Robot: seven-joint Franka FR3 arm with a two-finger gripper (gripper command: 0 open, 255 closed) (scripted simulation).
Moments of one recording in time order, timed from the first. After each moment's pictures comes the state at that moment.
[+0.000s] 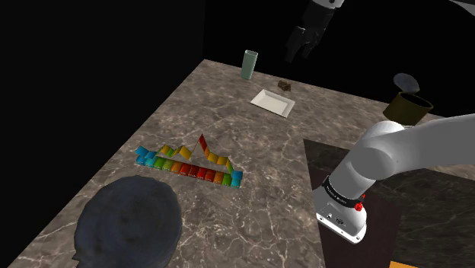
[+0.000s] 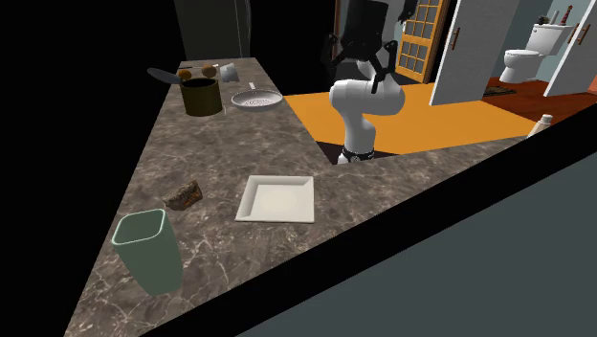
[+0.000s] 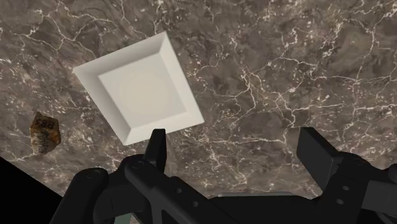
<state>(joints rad) -0.01 -0.76 0.04 -2.30 -0.04 1.69 0.08</state>
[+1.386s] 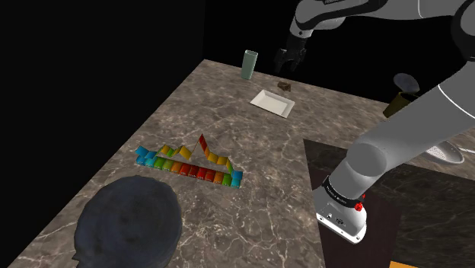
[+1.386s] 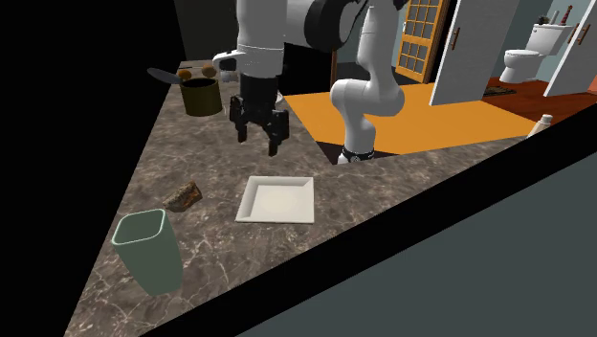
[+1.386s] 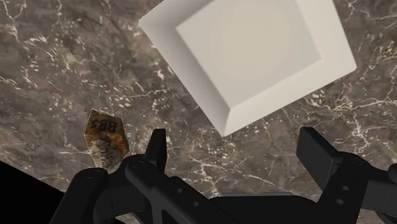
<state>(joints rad) -0.16 -0.27 -0.18 -2.21 -0.11 2.06 -0.01</state>
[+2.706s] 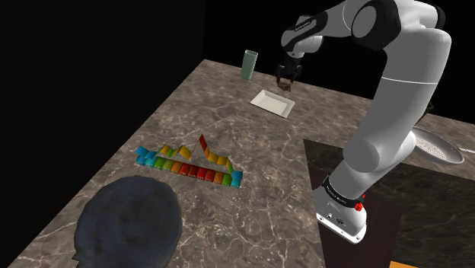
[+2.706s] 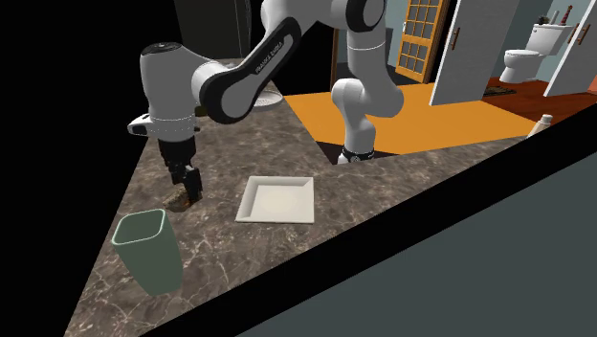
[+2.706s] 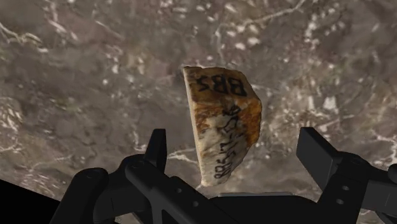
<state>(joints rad) -0.30 0.30 -0.31 -1.87 0.04 2.24 -0.14</state>
